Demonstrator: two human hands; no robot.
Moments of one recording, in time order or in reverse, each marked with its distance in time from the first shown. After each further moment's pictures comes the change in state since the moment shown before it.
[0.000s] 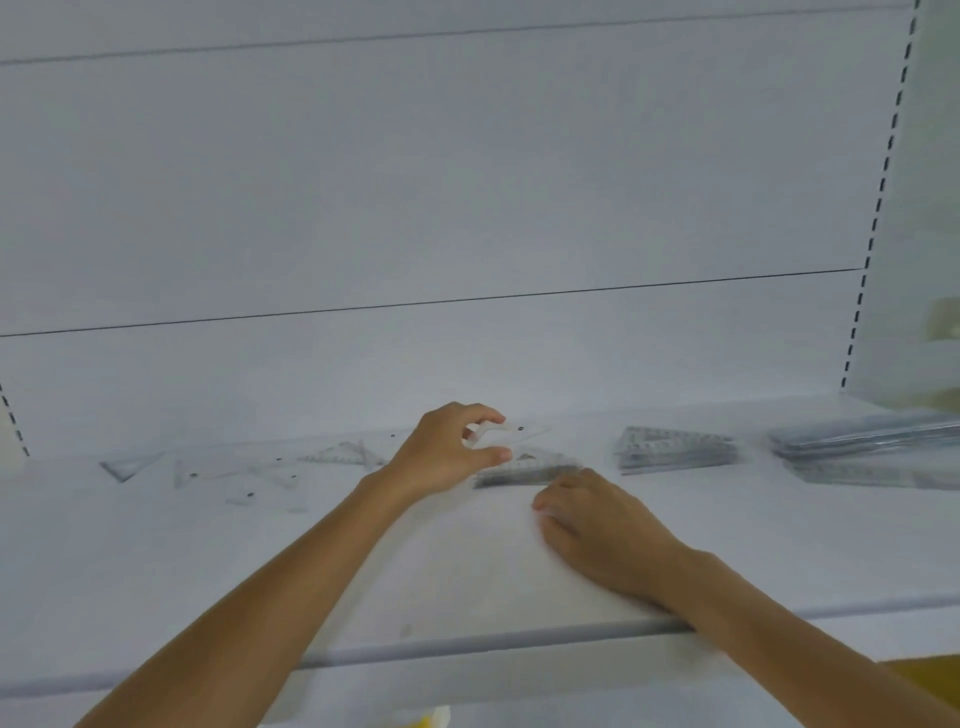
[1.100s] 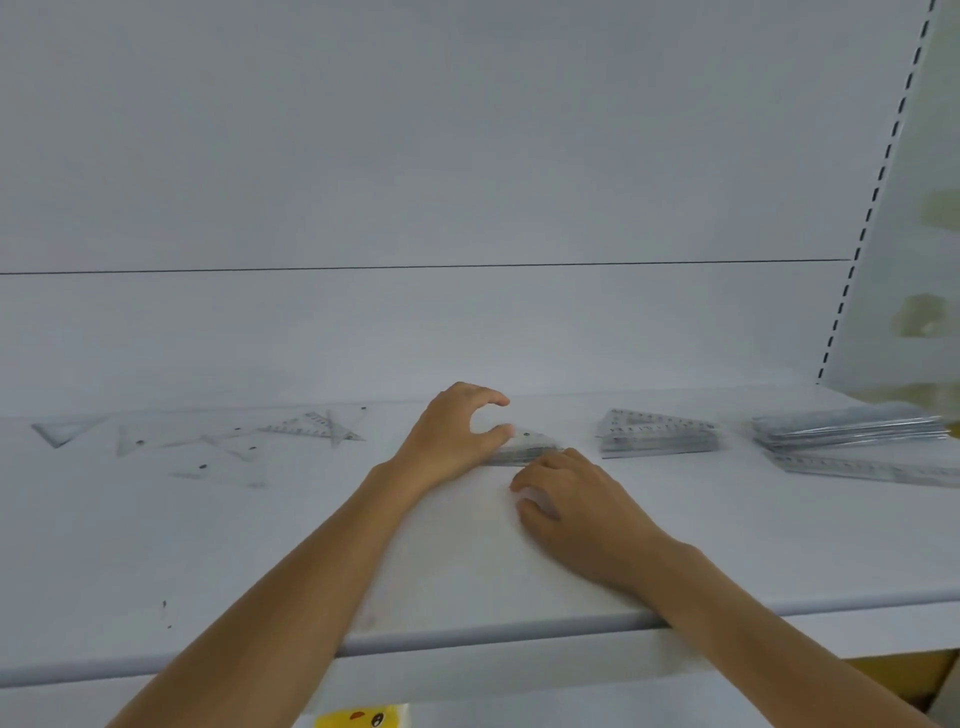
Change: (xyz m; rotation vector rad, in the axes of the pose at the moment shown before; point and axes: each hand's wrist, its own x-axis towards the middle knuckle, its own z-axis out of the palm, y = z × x) left_hand 0.018 0.000 0.040 0.012 0.067 0.066; right_hand 0.000 0.004 0.004 0.014 0.054 0.009
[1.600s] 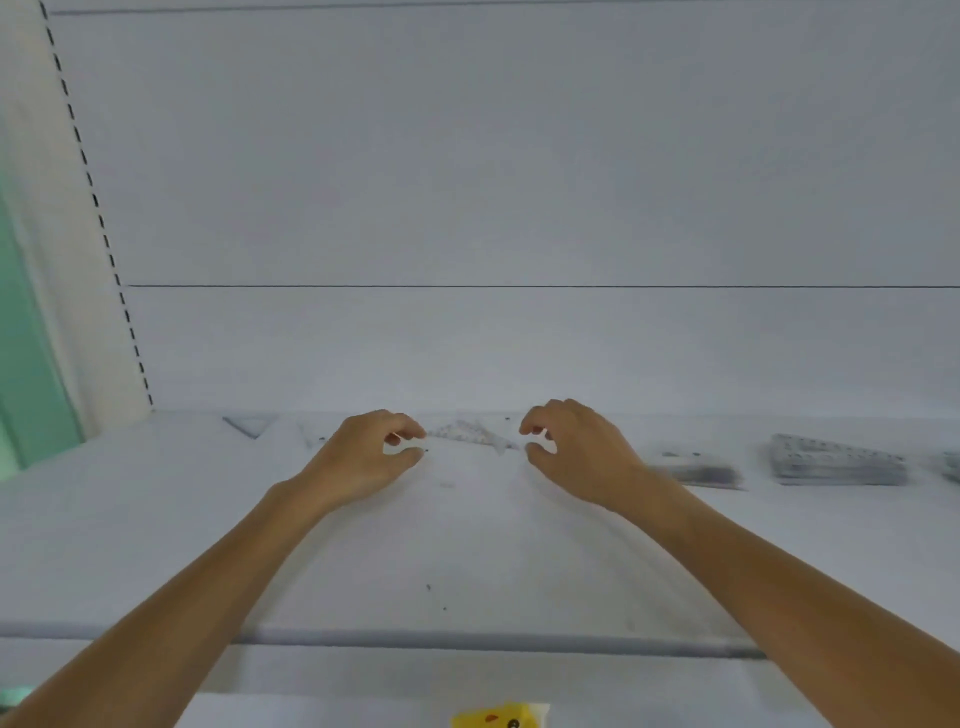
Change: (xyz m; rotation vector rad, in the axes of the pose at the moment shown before) left_hand -0.098 -0.141 -0.170 0.152 0.021 -0.198; right_hand 0.113 -0.119 0.025 0.022 0.057 -0.029
